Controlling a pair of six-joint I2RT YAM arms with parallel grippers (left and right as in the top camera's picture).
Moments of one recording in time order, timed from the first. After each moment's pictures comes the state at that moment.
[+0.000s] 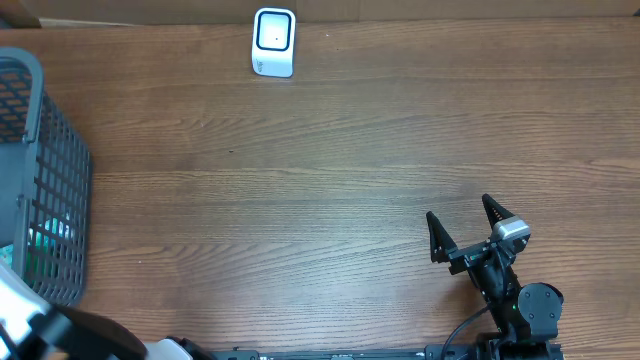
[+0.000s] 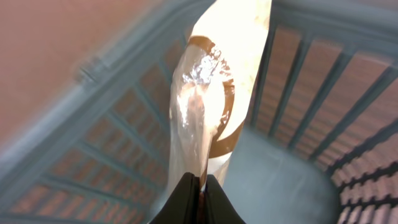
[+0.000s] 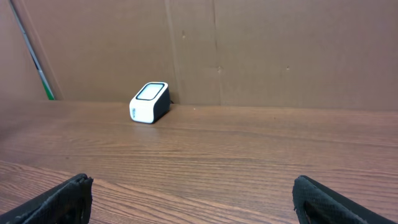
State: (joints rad) left arm 0.87 1.54 1.48 -0.49 0.02 0.18; right arm 0.03 0.01 0.02 -0.01 -0.29 0.10
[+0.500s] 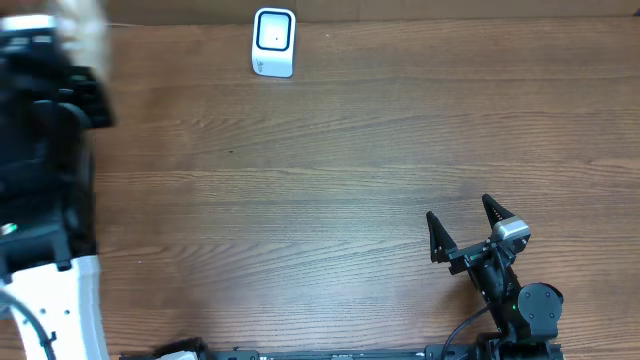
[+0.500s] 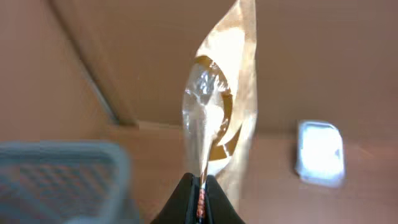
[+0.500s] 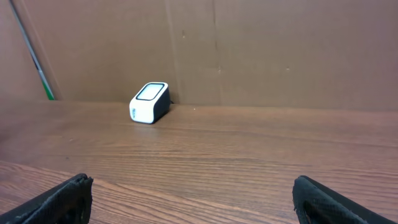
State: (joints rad) left arm 0.21 1.19 1.48 -0.60 0.00 0.11; right arm 0.03 0.01 0.02 -0.01 -0.29 0.10
